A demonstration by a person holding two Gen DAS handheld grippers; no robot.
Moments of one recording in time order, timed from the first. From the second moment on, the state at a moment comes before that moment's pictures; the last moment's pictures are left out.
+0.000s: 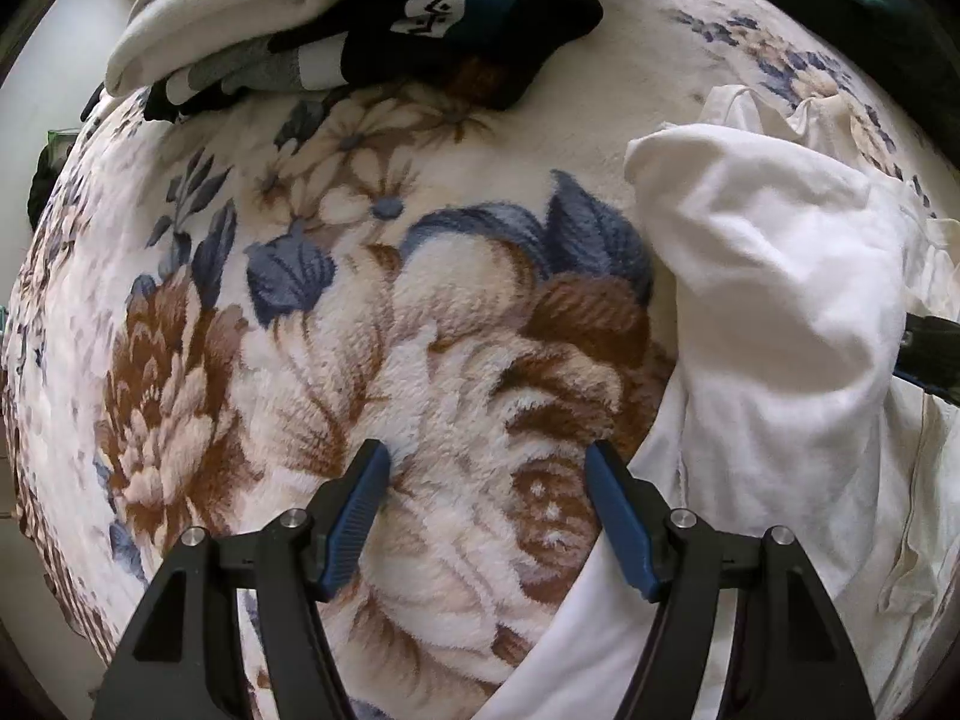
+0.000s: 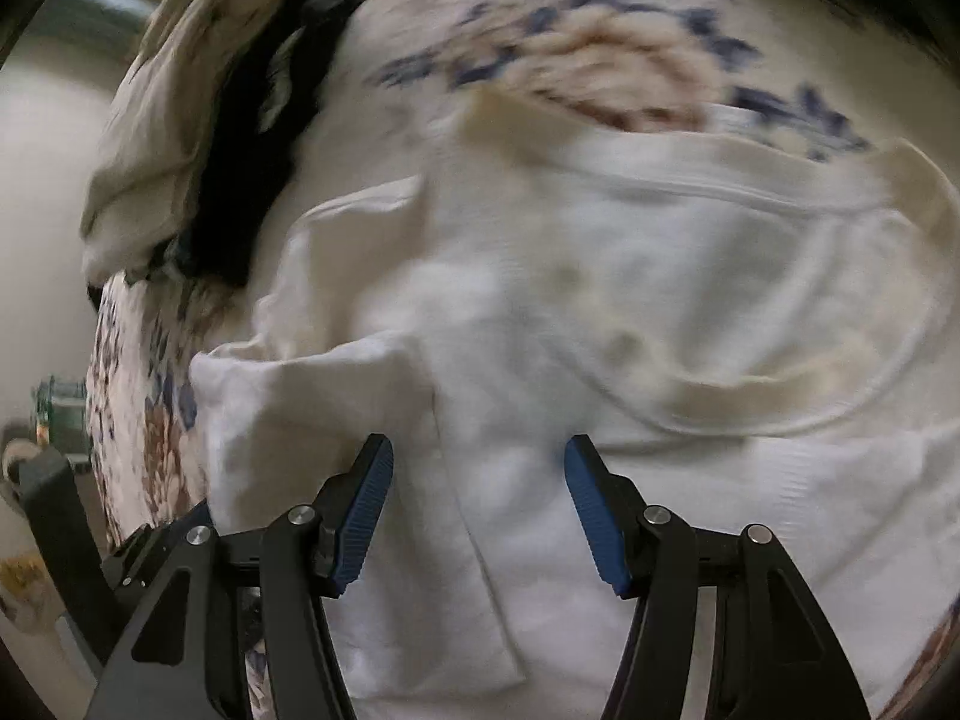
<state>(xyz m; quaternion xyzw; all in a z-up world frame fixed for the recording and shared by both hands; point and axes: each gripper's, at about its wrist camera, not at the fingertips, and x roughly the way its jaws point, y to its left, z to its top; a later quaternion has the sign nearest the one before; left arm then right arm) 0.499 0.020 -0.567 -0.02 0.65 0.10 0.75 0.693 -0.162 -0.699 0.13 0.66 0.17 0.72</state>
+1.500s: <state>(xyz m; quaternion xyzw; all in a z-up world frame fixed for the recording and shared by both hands) 0.498 0.030 -0.540 0.05 0.61 0.12 0.78 0.681 -0.245 -0.677 0.35 0.62 0.11 0.70</state>
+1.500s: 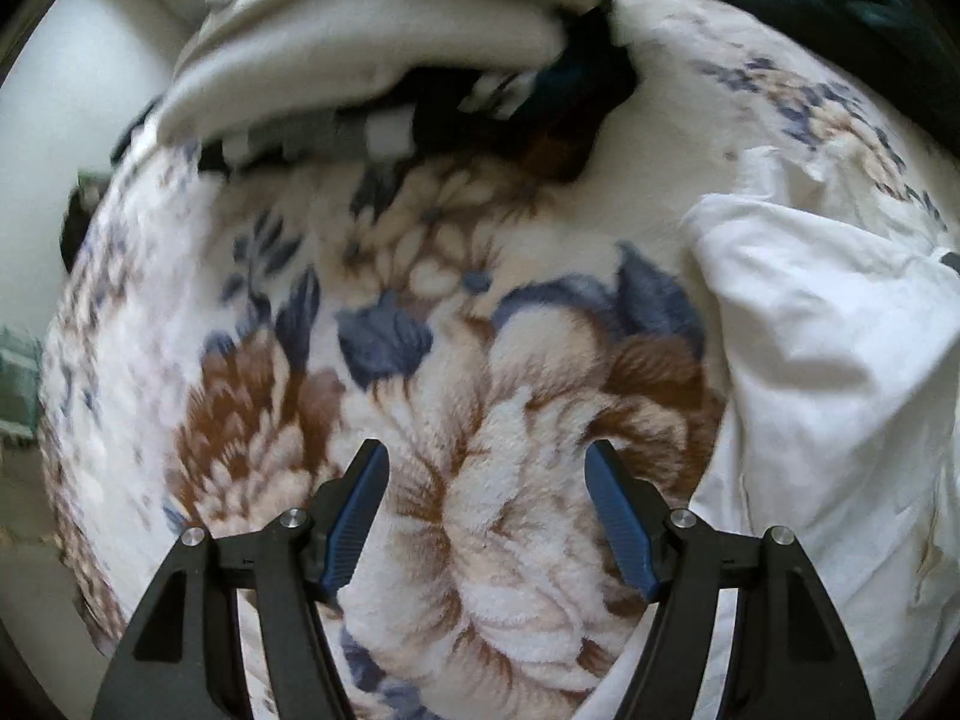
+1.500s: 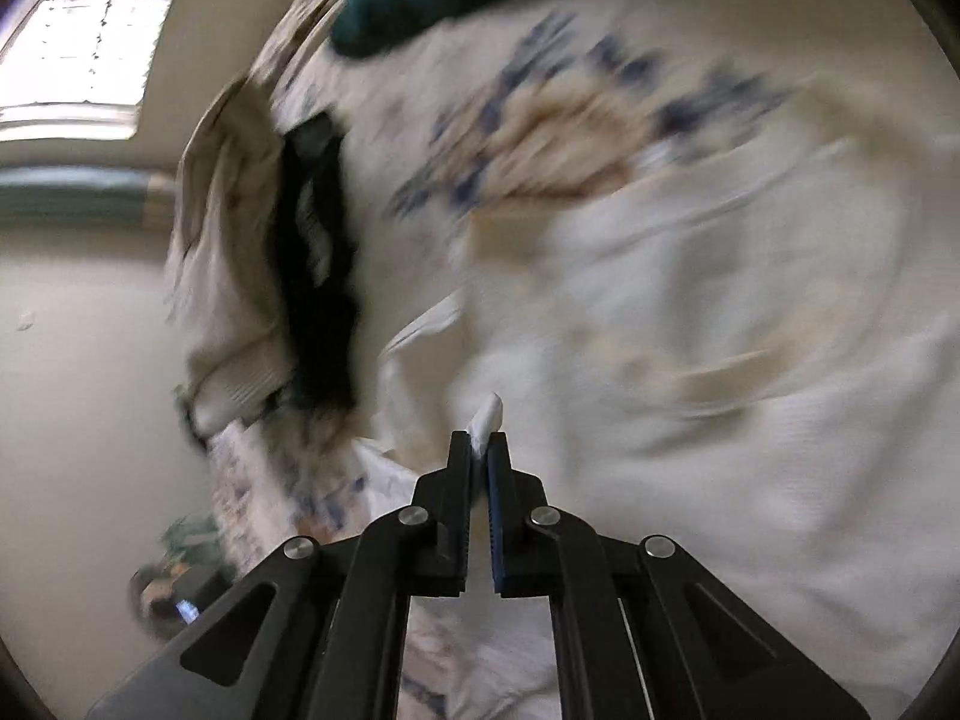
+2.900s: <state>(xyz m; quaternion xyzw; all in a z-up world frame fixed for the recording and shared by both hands) 0.563 -0.070 -0.506 0.25 0.51 0.02 0.82 0.568 -0.306 -0.665 0.27 0.68 0.04 0.68</state>
